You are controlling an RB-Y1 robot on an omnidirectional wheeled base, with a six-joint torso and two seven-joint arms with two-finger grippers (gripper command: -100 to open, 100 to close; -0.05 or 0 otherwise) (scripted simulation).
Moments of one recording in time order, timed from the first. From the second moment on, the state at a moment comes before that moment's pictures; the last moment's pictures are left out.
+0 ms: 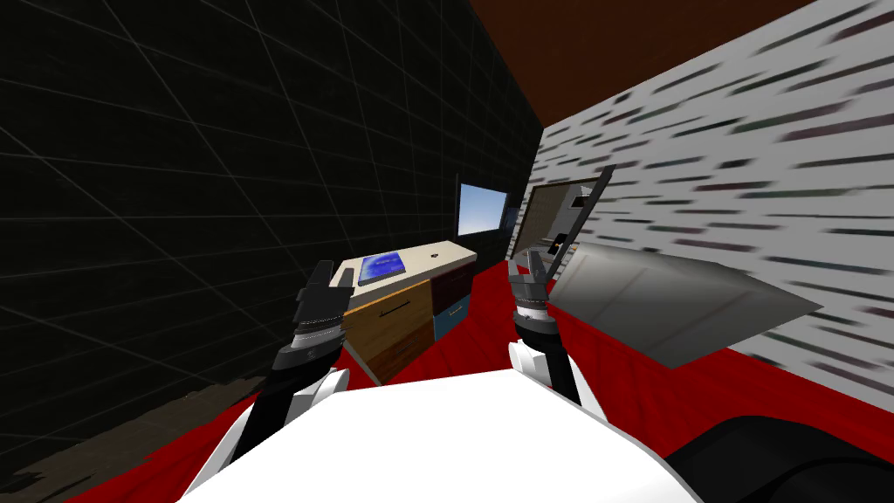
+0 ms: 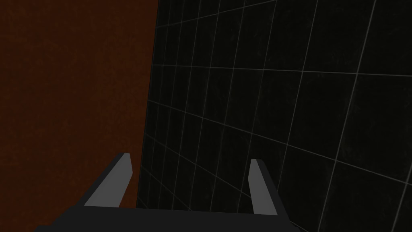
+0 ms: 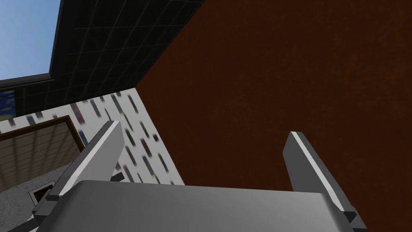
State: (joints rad) left arm 0.53 0.02 0.03 -2.39 -0.11 -0.48 0.00; right arm 0.47 0.02 -0.03 -2.38 0.09 -0.50 -0.01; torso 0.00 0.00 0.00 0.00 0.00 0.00
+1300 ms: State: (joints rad) left arm 0.52 0.07 0.03 -2.38 -0.10 -0.48 0.00; right arm 0.47 0.02 -0.03 -2.38 0.09 -0.50 -0.01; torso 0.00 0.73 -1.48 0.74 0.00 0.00
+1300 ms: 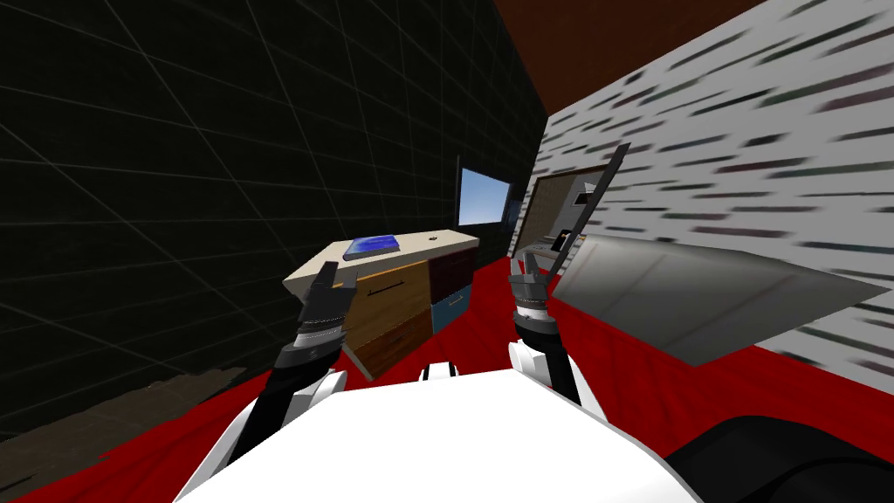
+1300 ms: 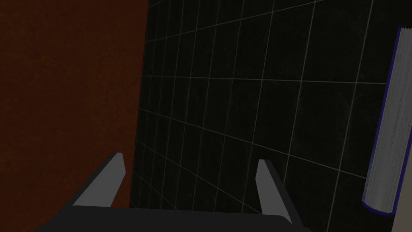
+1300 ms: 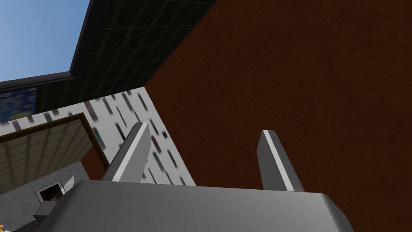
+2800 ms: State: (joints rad) left arm 0.45 0.17 0.10 -2.11 -0.06 -0.42 -0.02; right arm 0.47 0.02 -0.03 -2.38 0.09 -0.50 -0.01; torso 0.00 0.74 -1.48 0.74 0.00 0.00
